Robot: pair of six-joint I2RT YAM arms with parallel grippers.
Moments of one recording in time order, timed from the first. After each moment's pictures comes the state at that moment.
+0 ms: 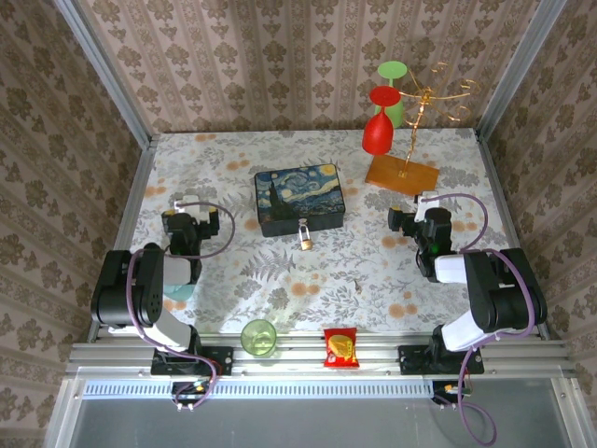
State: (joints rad) left arm -0.05 1.56 0.38 0.85 -0.16 0.11; right arm 0.02 1.53 0.40 0.75 0.06 0.05
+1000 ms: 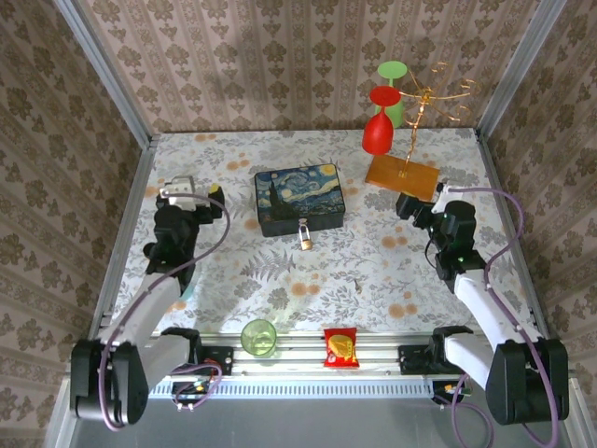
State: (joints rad) left arm -0.18 0.97 0.49 0.39 -0.09 -0.11; right arm 0.01 1.00 0.50 0.18 -0.05 0.32
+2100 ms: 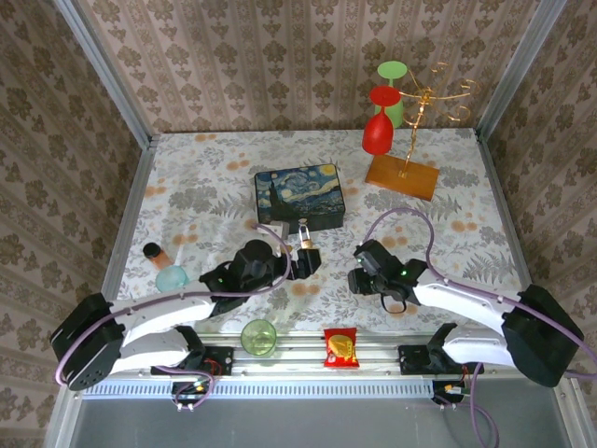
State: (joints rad) left arm -0.99 1.14 0.49 0.26 -0.07 -0.71; right arm 0.75 1.21 0.55 -0.41 0.12 0.59
